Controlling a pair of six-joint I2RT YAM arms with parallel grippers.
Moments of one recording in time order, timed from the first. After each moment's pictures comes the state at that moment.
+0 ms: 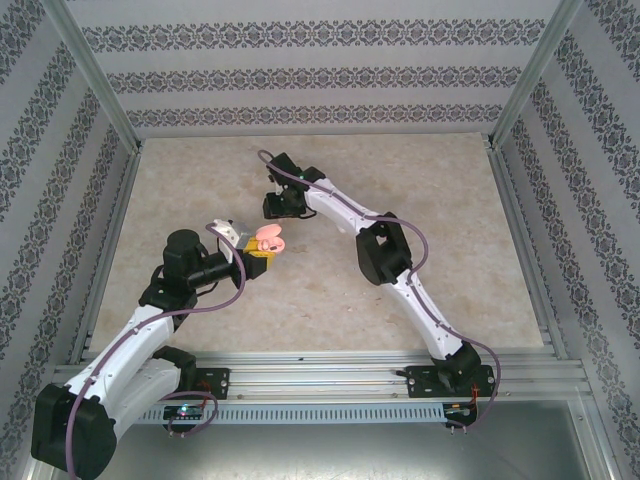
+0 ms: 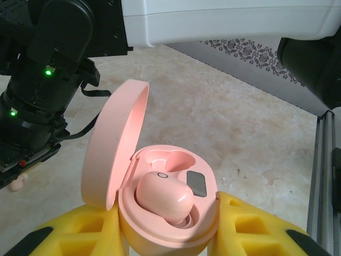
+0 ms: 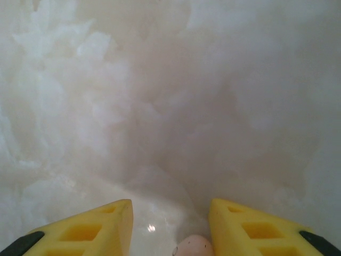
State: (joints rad) left arm -0.26 0.86 0.47 0.08 0.69 0.02; right arm 0.67 2.66 2.44 -0.86 -0.18 0.47
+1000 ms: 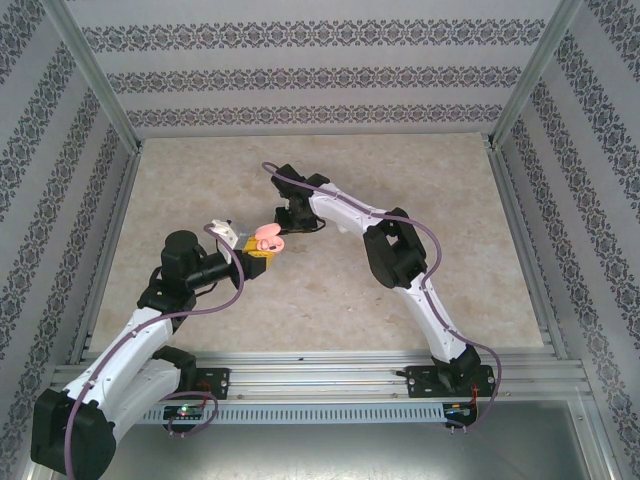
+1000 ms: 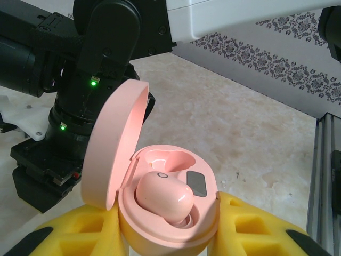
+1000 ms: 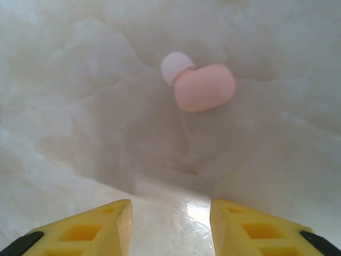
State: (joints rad) left arm -0.26 0.83 0.46 0.08 0.69 0.02; right arm 0.69 2.47 2.13 -0.90 -0.12 0.54
